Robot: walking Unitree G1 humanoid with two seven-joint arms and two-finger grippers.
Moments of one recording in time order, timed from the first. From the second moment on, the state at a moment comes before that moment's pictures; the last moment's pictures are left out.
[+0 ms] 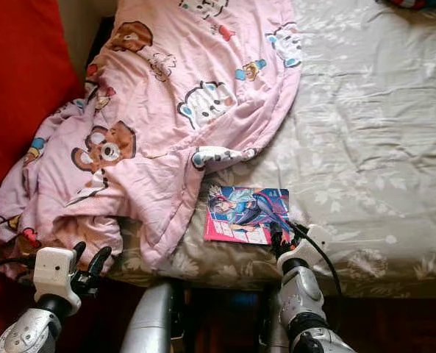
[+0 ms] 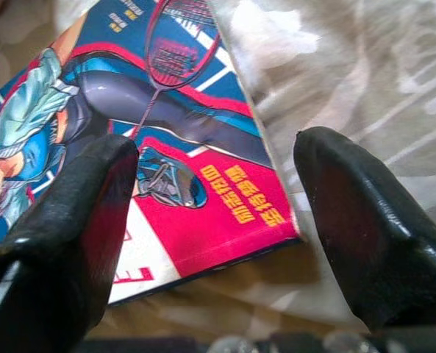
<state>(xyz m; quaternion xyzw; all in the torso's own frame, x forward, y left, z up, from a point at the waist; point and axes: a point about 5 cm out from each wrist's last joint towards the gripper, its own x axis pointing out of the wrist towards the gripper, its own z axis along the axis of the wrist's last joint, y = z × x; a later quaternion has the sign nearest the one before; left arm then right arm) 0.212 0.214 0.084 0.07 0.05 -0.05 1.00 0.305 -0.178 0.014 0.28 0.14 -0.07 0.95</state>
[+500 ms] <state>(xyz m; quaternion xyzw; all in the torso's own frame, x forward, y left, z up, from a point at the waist) 0.200 0.218 0.084 0.08 0.07 -0.05 0.99 0.303 -0.185 0.013 0.33 0.12 -0.06 0.93</state>
